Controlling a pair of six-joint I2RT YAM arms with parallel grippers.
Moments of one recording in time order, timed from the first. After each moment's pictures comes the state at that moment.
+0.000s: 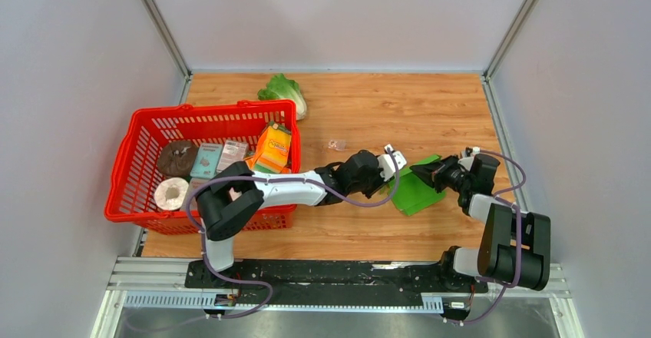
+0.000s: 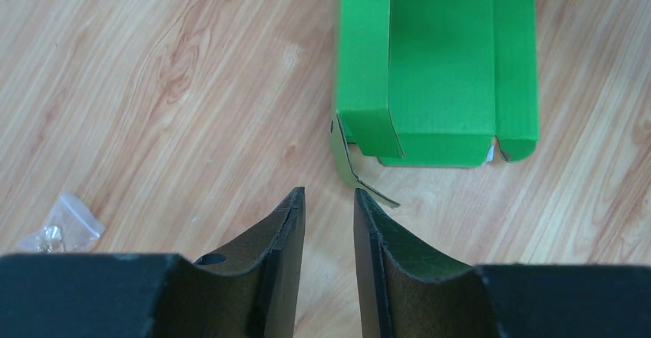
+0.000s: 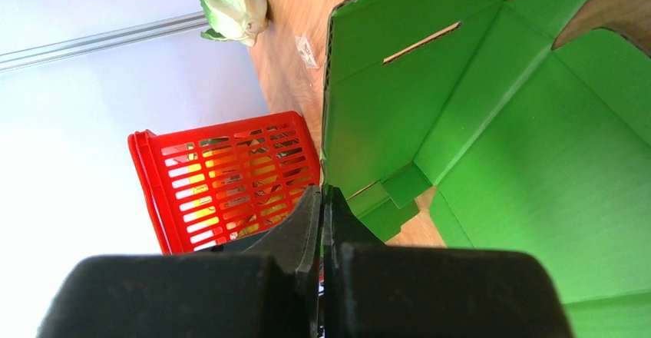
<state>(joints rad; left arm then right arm) -1.09 1.85 1.16 0.13 -0.08 0.10 -0.27 1.32 0.35 0.38 -0.85 1.11</state>
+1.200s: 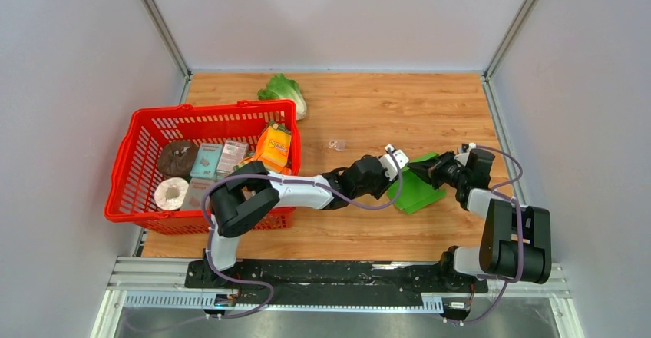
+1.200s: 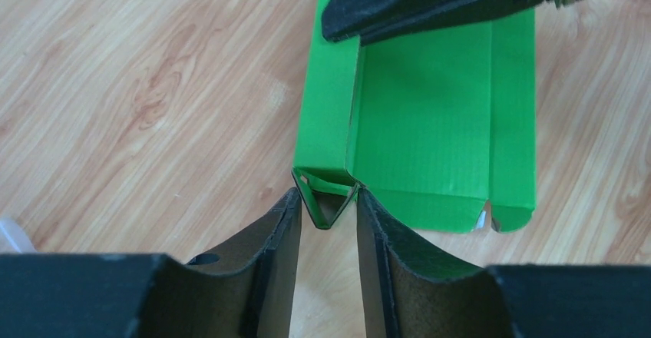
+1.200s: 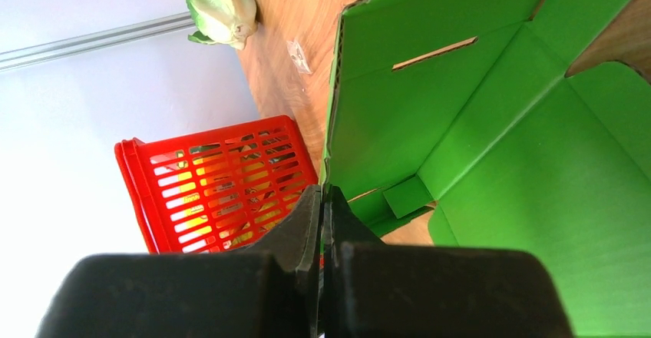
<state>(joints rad) -1.10 1.95 1.16 0.32 -0.12 0.00 -0.22 1.35 0.39 0.36 -0.80 1.11</state>
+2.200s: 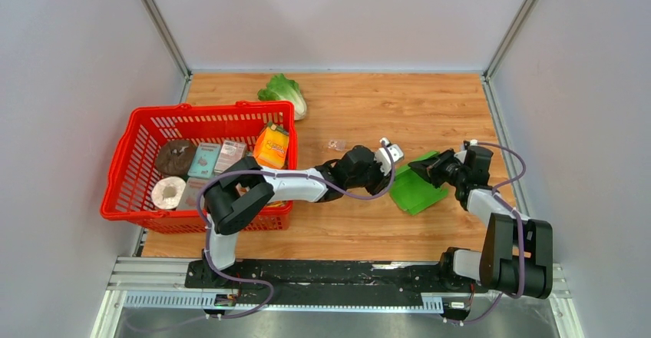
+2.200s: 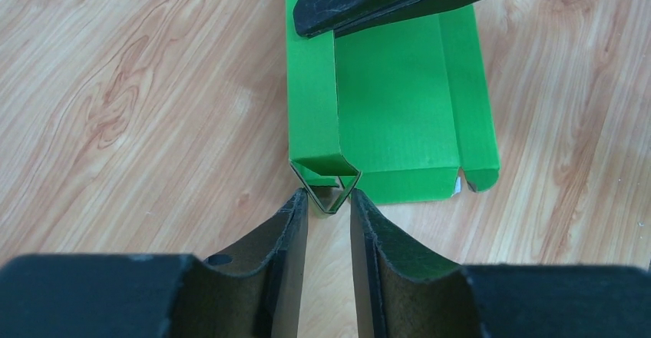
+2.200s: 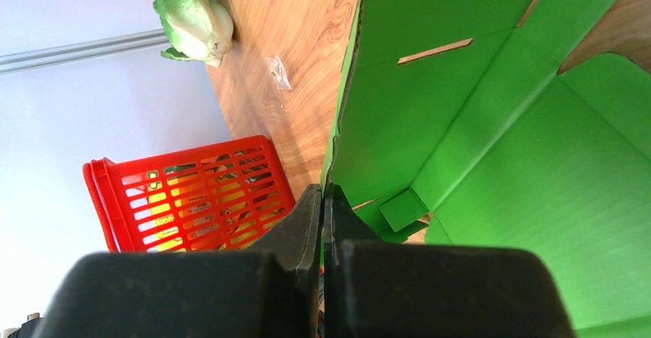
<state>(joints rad) -1.03 1.92 1.13 0.34 0.12 -0.02 -0.17 1.27 0.43 0.21 -0.68 1.03</state>
